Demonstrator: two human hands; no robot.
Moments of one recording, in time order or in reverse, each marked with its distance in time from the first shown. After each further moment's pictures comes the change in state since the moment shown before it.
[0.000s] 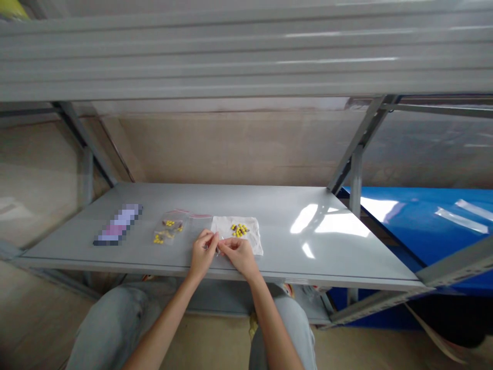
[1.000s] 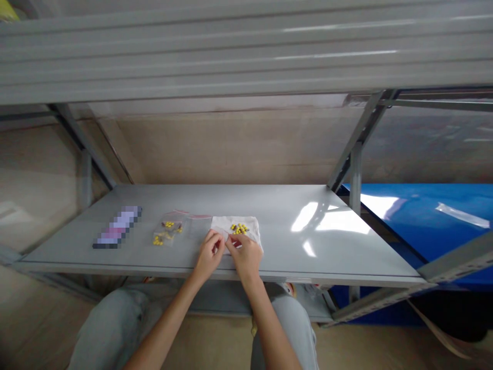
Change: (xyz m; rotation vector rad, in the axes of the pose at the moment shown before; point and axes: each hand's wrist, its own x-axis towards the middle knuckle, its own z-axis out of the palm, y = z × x) left_hand -0.001 0.002 0.005 0.075 -0.191 0.097; right_hand -0.006 0.001 -0.002 -0.687 0.493 -0.149
